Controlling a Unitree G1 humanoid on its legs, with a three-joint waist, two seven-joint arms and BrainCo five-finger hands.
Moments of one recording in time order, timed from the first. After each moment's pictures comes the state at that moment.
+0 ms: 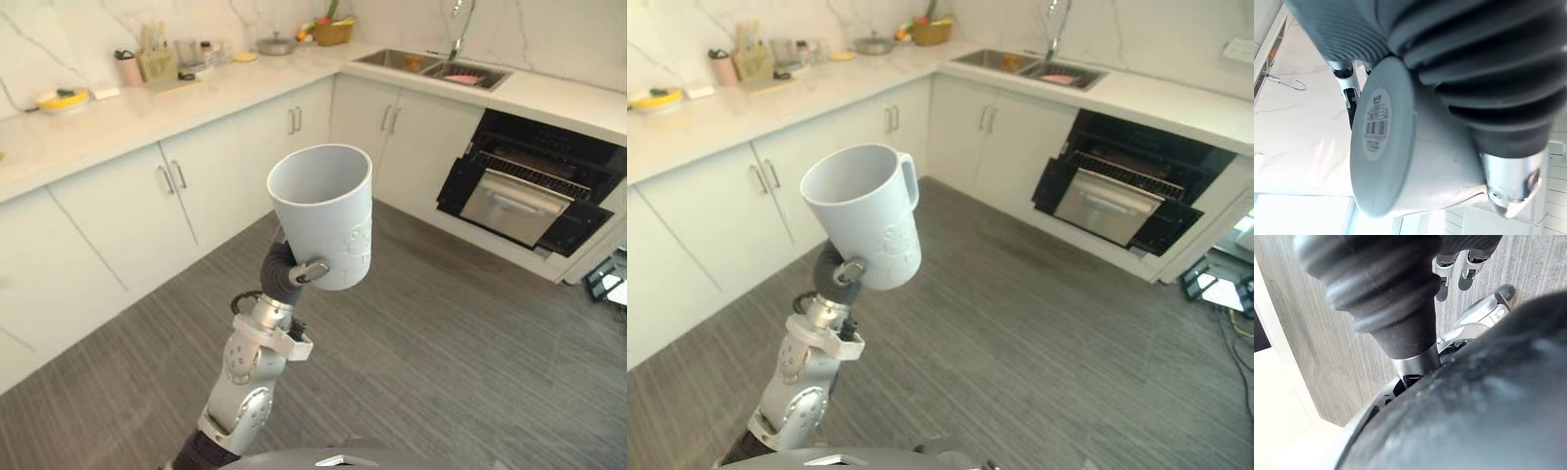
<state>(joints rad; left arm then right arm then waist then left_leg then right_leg) 0.03 0.02 -0.53 -0.27 -0.45 -0.39 -0.11 0.31 -0.08 -0.30 1.00 0.31 -0.09 0.36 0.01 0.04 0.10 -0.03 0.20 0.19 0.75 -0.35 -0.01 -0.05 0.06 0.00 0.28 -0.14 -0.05</state>
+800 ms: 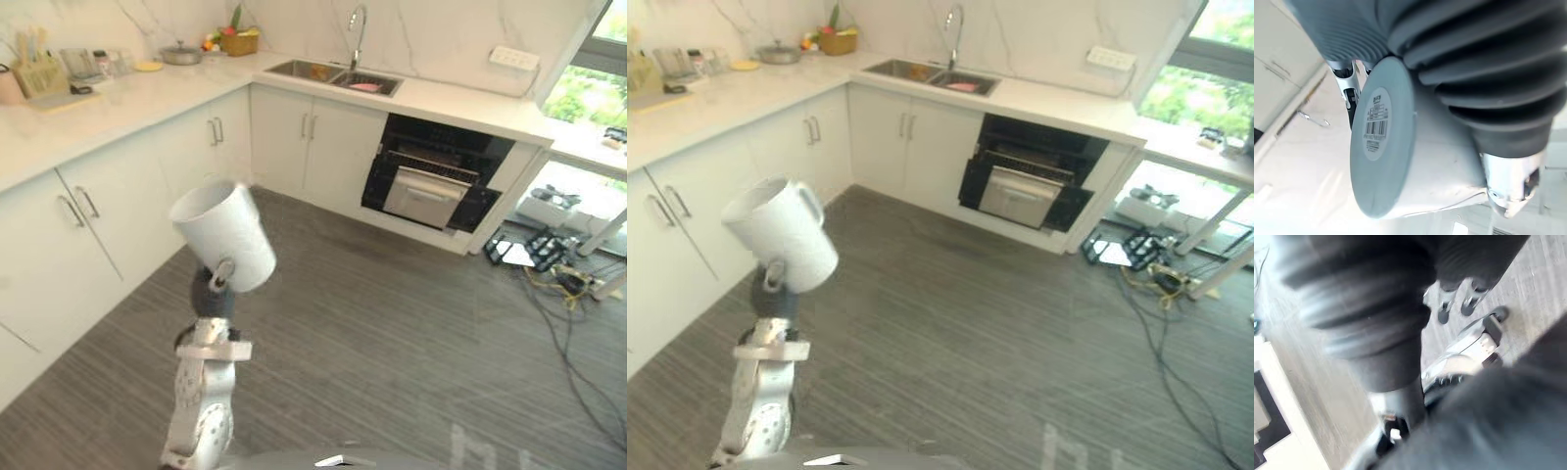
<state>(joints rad) 0.25 0.04 -0.25 -0.20 -0.60 -0.43 -0.07 0.32 -0.07 -0.32 1.04 0.51 0.00 0.34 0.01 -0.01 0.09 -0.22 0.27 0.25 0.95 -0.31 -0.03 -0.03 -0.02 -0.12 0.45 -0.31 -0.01</state>
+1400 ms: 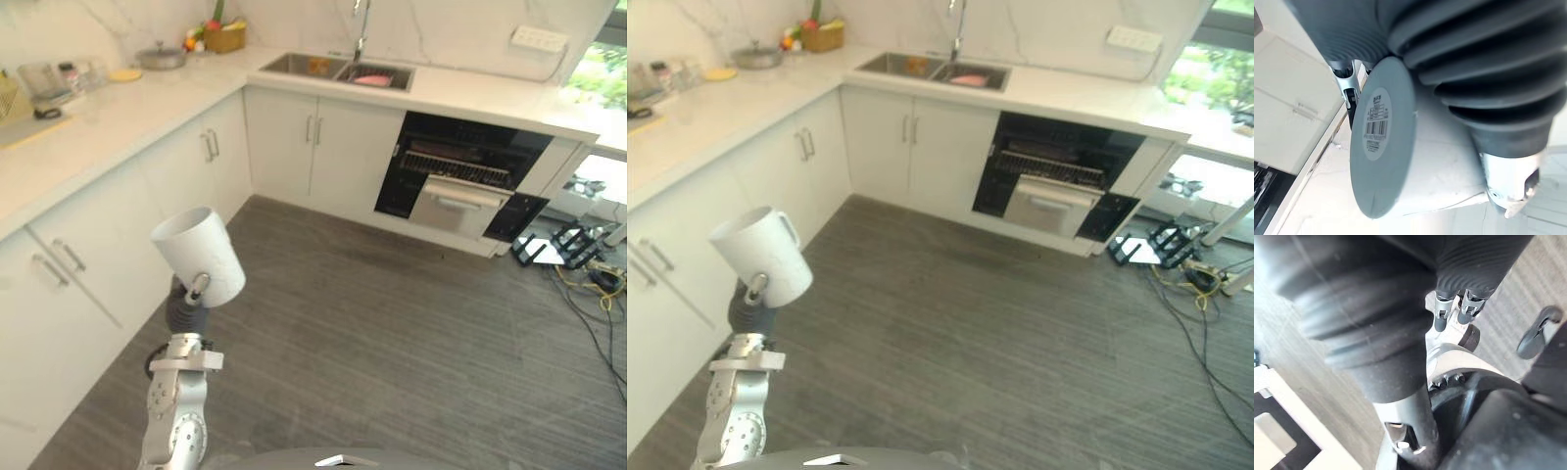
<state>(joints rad) 0.23 0.11 -0.18 -0.12 -0.60 -0.37 -0.14 0.30 -0.01 -0.48 1.10 0.55 -0.08 0.40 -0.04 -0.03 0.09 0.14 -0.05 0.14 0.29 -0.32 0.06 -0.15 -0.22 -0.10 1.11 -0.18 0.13</state>
